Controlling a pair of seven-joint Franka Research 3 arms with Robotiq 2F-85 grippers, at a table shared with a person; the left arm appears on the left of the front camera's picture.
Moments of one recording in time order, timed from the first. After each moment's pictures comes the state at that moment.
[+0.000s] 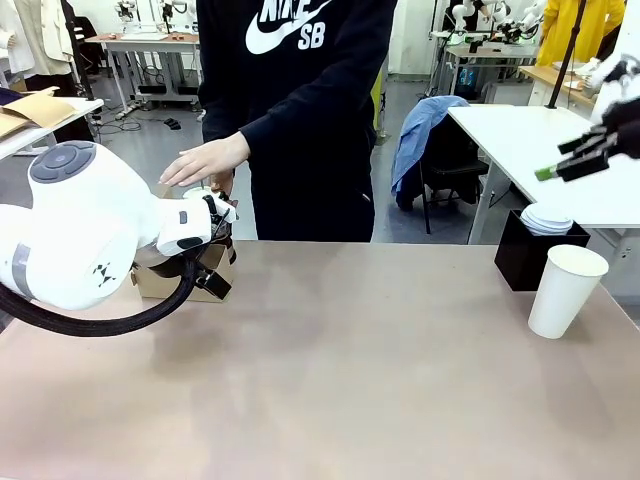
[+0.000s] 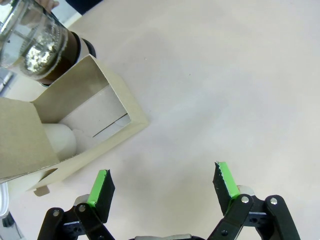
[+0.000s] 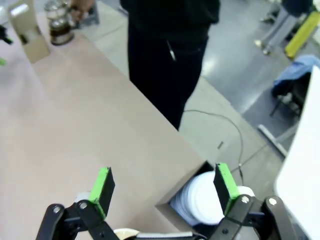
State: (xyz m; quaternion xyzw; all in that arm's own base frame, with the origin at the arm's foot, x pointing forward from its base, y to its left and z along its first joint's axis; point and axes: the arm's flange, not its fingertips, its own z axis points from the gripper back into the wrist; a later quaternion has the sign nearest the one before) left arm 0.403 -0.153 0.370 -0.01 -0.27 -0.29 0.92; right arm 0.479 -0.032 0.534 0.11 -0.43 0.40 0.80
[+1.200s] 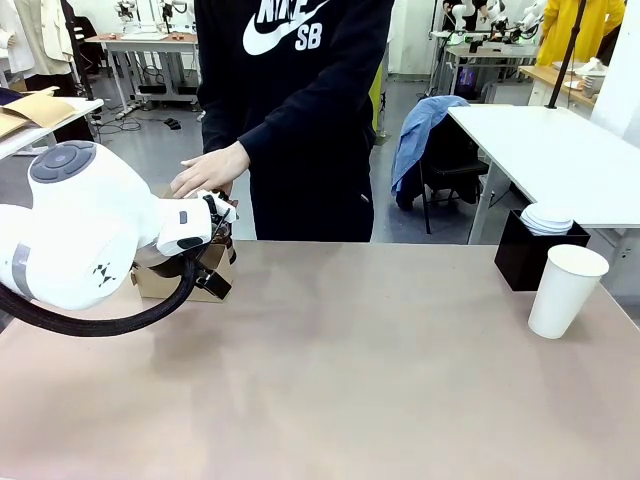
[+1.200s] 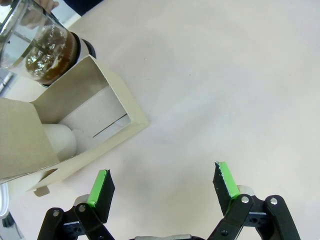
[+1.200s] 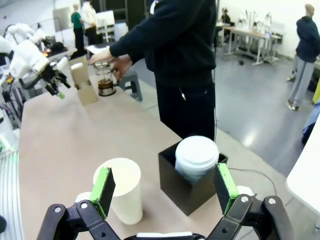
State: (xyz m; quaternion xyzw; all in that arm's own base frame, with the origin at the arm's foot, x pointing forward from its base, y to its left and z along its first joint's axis) left arm 0.403 -0.153 0.370 -0.01 -0.27 -0.29 0.92; right arm 0.405 -0.279 0.463 0.30 -0.56 0.36 0.68
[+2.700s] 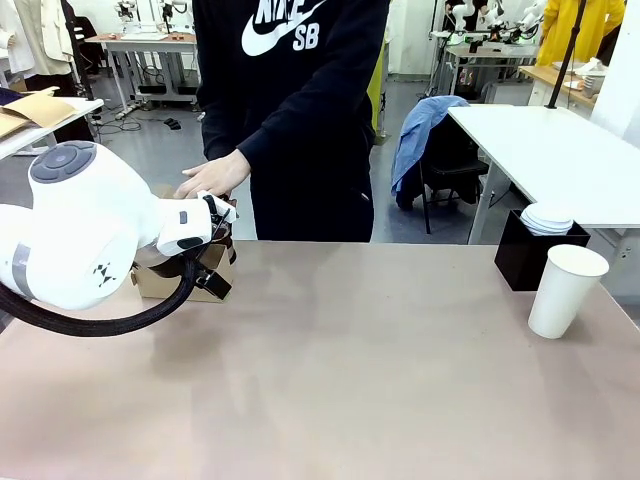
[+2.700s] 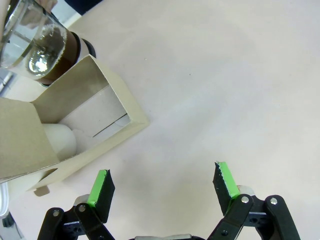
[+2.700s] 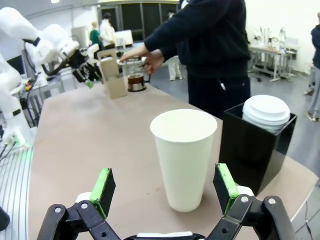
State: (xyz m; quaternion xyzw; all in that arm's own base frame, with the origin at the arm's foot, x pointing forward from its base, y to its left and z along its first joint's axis) left arm 0.403 -0.153 0.370 -0.01 -0.27 -0.29 0.92; right arm 0.331 -0.225 0.309 0.37 -0.58 0.35 0.64
